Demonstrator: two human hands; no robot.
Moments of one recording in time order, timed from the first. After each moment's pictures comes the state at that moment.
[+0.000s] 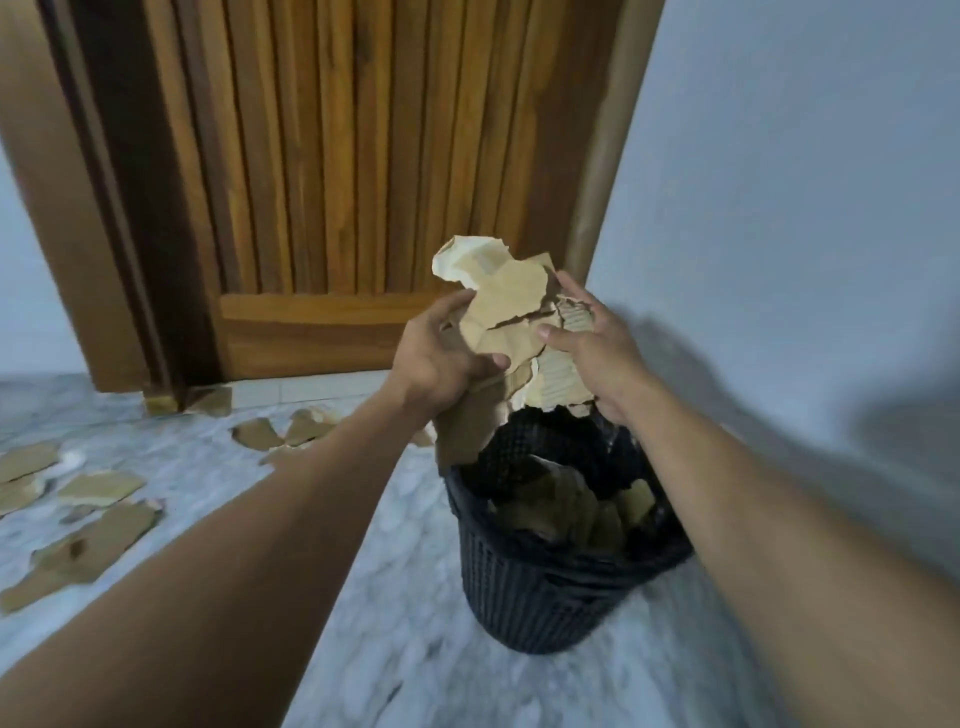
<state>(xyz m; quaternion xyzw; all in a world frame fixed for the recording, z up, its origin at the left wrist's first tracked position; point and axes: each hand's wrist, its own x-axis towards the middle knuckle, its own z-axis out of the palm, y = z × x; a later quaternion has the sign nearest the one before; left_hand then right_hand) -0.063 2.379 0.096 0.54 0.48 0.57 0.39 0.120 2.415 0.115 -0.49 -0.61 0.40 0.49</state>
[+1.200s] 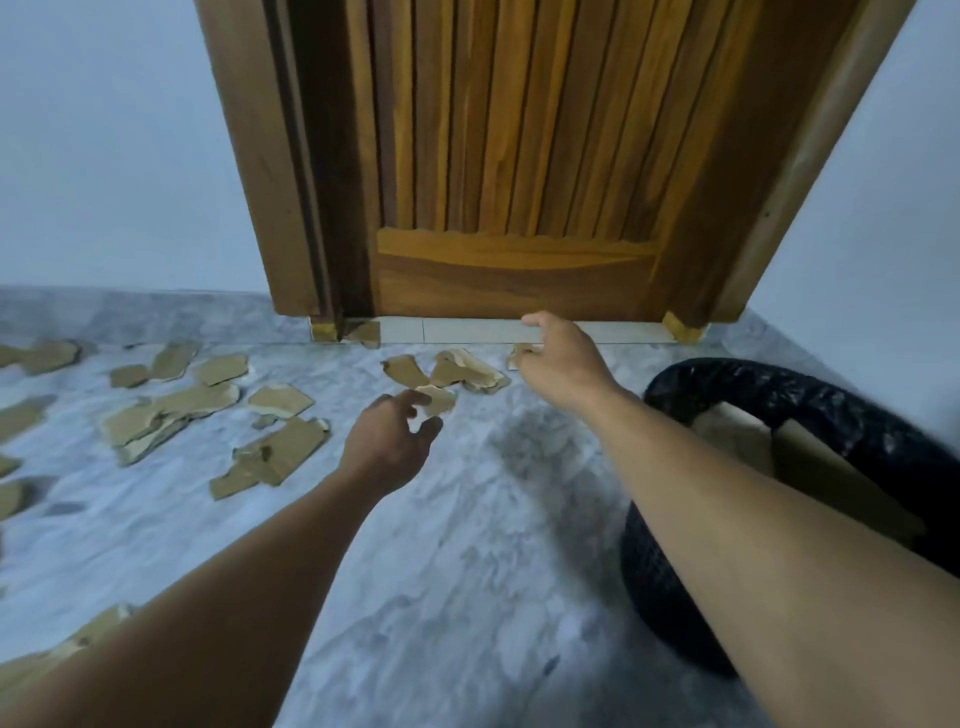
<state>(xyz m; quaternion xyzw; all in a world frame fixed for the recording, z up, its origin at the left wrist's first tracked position) -0.285 2.341 -0.085 0.52 0.77 0.33 0.15 -0.106 2.449 0.004 -0.52 -0.78 0.26 0.25</state>
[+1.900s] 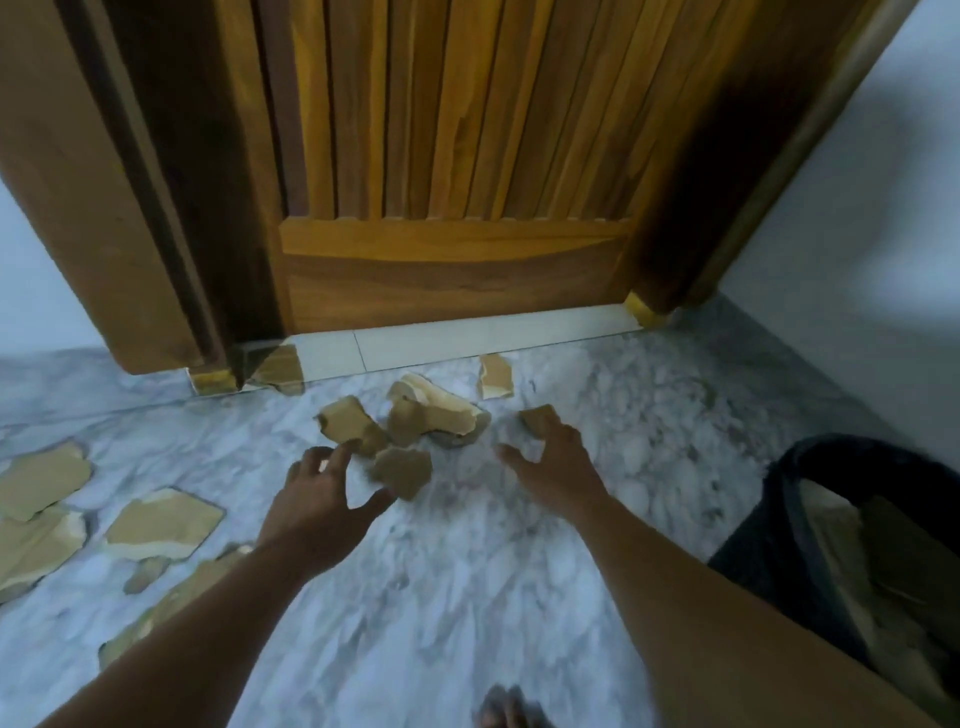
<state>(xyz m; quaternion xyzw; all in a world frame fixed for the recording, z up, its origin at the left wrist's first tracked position) -0.433 2.498 -0.162 0.60 0.76 0.17 0.21 -0.168 2.579 -0.127 -0.69 -0.65 0.30 0.16</state>
